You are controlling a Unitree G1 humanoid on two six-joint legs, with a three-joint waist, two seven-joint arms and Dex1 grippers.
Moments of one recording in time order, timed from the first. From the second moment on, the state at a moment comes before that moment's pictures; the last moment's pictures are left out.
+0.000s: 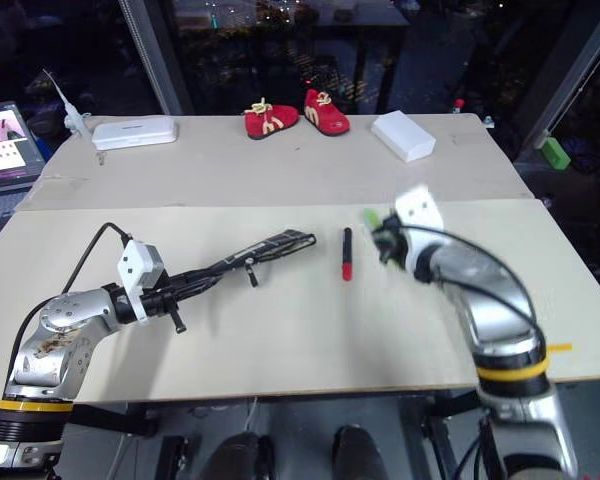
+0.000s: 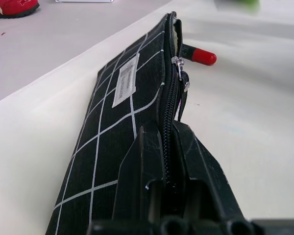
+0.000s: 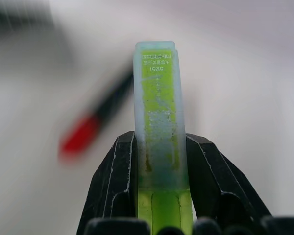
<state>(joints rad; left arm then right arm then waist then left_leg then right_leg) -0.22 0.62 0.09 -0.07 -0.38 0.27 -0.96 -0.61 -0.61 0.02 -0.27 0.21 0.86 0.52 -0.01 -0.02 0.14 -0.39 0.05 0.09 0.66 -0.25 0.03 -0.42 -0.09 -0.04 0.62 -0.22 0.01</state>
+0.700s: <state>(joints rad) -0.23 0.62 0.09 -0.07 -0.39 0.27 -0.97 -0.62 -0.67 0.36 -0.21 -0.01 0.49 0.81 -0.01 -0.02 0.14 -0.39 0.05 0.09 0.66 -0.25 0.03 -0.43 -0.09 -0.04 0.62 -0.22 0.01</state>
